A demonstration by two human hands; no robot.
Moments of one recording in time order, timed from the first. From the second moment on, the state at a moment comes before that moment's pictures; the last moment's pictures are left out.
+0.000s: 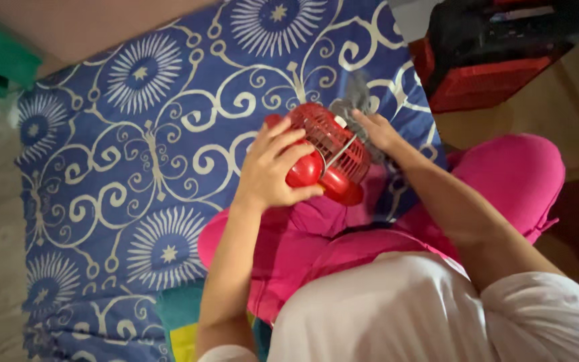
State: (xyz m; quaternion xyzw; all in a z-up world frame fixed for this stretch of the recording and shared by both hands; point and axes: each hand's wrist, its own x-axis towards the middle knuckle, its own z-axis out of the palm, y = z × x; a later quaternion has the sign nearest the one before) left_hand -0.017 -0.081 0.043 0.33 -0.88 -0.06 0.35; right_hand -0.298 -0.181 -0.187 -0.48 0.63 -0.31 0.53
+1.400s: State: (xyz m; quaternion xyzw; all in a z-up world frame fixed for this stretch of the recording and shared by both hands) left_hand -0.021 -0.203 -0.022 0.57 -0.68 -0.12 0.44; right_hand -0.293 -0.191 -0.137 -0.66 0.54 -0.39 0.34
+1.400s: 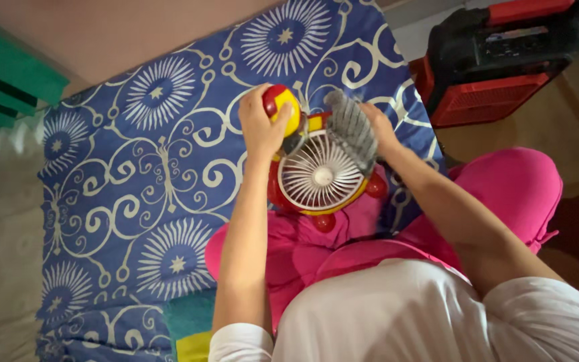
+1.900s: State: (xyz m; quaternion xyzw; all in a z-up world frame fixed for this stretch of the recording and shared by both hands) left_hand -0.024 -0.105 -0.200 0.69 -0.67 -0.01 0.27; right_hand -0.266 -0.146 -0.156 -0.77 0.50 -0.22 0.32
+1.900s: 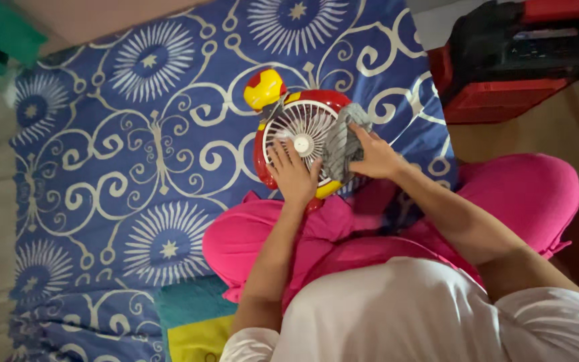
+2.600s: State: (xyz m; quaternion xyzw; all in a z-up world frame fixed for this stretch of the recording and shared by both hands) left_hand 0.027 -0.108 -0.263 0.55 -0.34 -0.42 0.64; right_hand -0.271 -0.109 -0.229 -0.08 0.52 -0.54 0.65
